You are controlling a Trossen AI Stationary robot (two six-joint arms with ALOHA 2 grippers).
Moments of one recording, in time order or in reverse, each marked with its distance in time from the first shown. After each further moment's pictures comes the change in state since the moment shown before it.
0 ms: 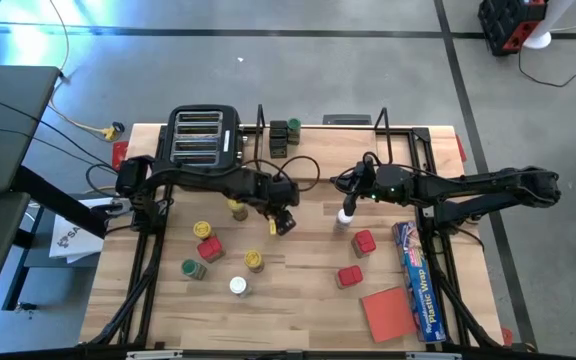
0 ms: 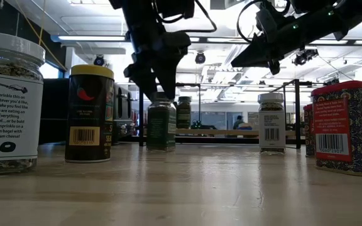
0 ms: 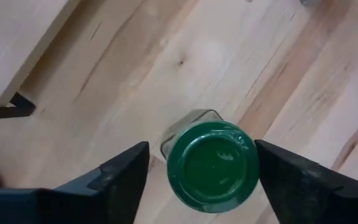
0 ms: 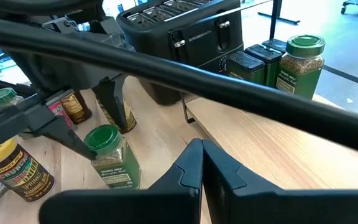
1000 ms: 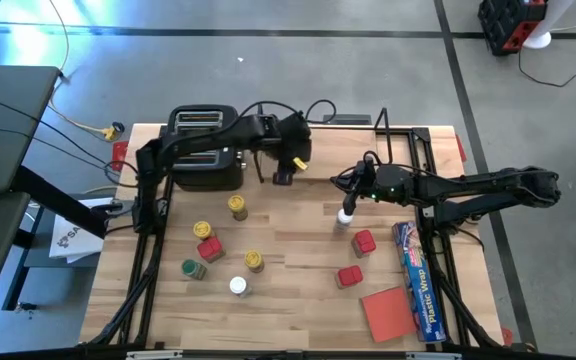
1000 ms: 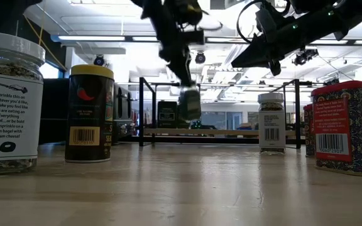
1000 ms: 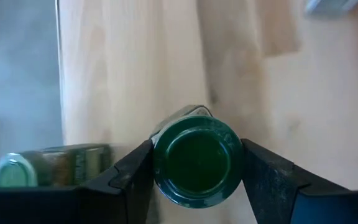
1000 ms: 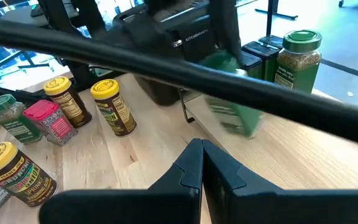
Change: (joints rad) left arm 0.305 0.148 0.406 -0.080 0.063 1.123; right arm 0.000 0.000 0.000 -0.004 0.007 0.037
